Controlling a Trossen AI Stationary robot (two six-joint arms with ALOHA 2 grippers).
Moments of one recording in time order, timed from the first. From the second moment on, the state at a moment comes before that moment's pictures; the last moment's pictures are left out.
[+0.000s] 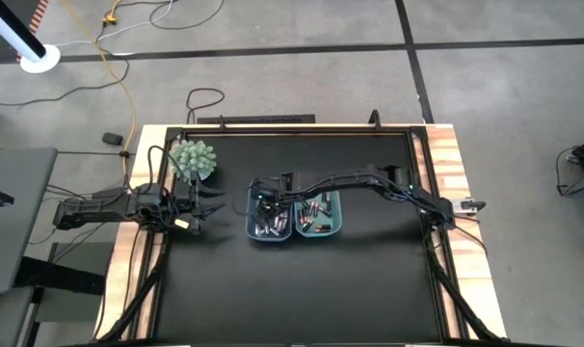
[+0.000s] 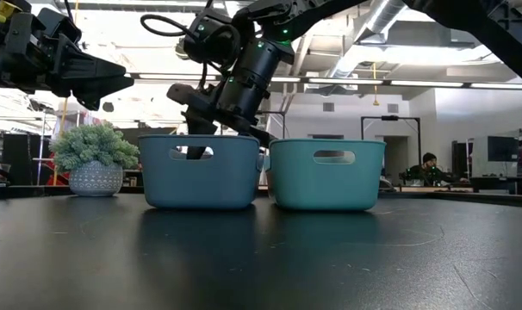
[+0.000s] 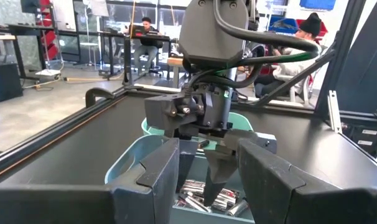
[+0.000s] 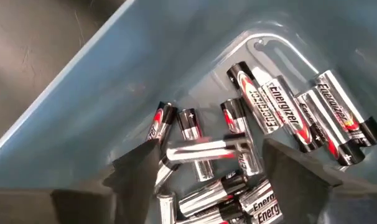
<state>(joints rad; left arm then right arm) 0.03 0.01 0.04 -0.03 -0.12 -0.07 -0.06 2.30 1.94 -0.72 0.02 0.71</state>
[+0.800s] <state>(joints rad) 0.03 0.01 0.04 -0.03 -0.12 -0.07 -0.08 1.98 1.94 -1.18 0.07 0.38</state>
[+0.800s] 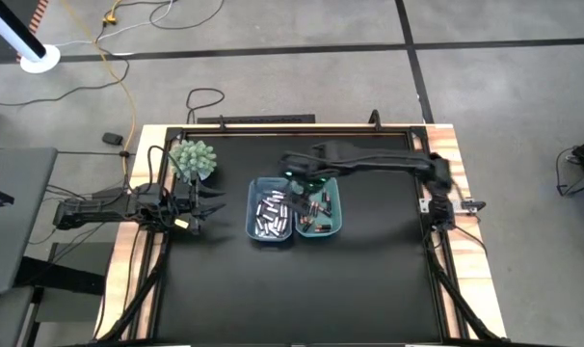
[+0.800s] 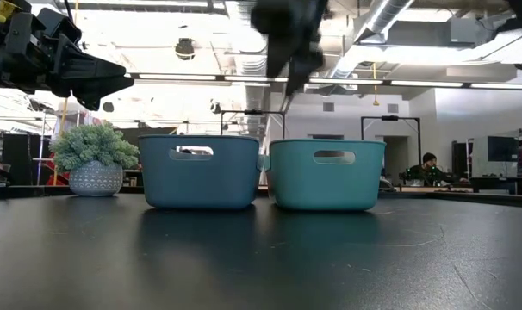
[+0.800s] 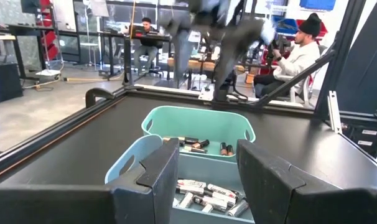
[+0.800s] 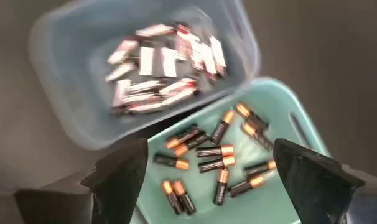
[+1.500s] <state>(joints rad) 0.03 0.01 0.04 -0.03 -0.12 -0.07 0.17 1.25 1.08 -0.62 0.14 0.22</state>
